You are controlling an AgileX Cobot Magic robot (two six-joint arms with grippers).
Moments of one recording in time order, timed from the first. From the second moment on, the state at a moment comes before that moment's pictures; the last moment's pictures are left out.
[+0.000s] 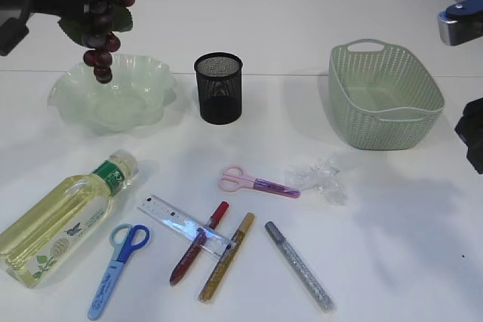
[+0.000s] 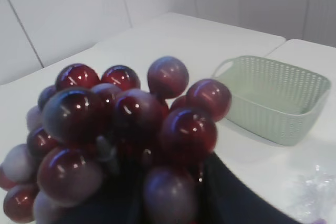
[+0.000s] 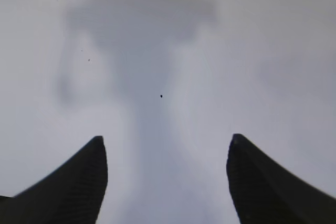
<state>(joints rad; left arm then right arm) -0.19 1.44 -0.99 -1.78 0.48 2.04 0.33 1.35 -1.12 -0.25 1.23 0.10</state>
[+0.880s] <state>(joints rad) -0.07 2.04 -1.45 -1.79 0.36 2.04 0.33 1.32 -1.09 -0.22 1.21 0.10</state>
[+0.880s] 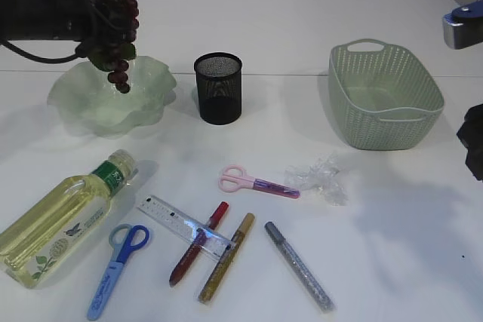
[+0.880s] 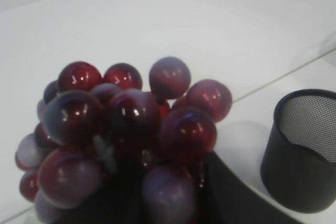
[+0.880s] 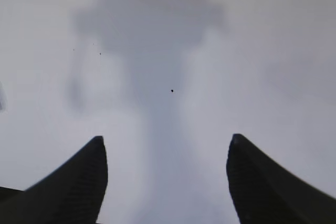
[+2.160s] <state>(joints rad) -0.08 1.97 -1.47 -0.61 0.49 0.86 0.33 1.32 -1.09 -0.22 1.21 0.09</state>
